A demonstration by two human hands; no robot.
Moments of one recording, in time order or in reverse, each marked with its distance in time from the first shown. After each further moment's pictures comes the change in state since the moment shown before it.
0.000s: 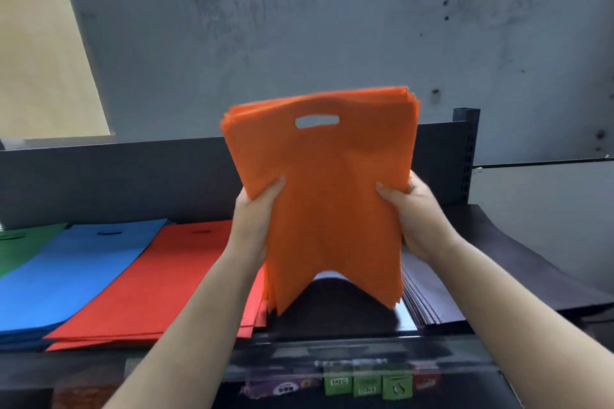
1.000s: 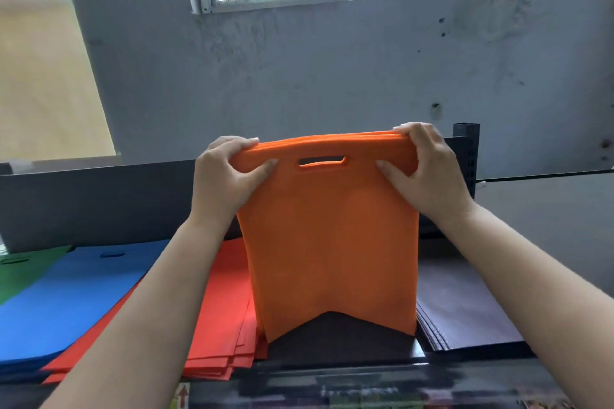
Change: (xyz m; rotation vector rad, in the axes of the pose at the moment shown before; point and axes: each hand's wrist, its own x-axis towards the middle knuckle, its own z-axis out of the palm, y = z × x) left_hand 0.040 0.072 -0.006 1.006 0.110 0.895; right_hand 0.038 -0.056 -0.011 -1.030 0.255 -0.701
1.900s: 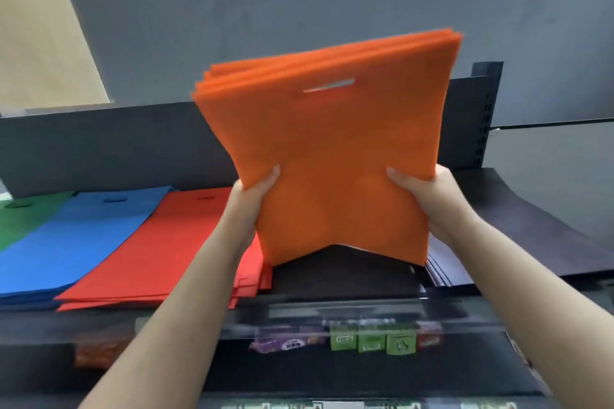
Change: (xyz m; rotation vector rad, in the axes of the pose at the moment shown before) left_hand -0.102 -0.029 0.035 -1.020 -0.237 -0.869; right_hand -0.090 0.017 0.027 0.982 -0.222 0.828
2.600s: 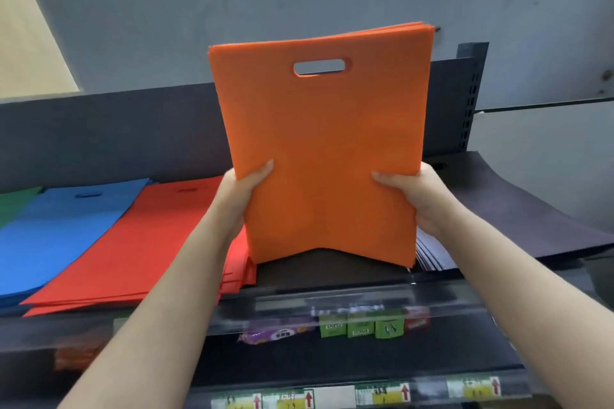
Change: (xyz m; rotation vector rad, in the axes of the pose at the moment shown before) left_hand 0.009 -0.009 0.000 0.025 -0.056 -0.097; right_hand 0.001 0.017 -0.010 0.010 -0.050 0.133
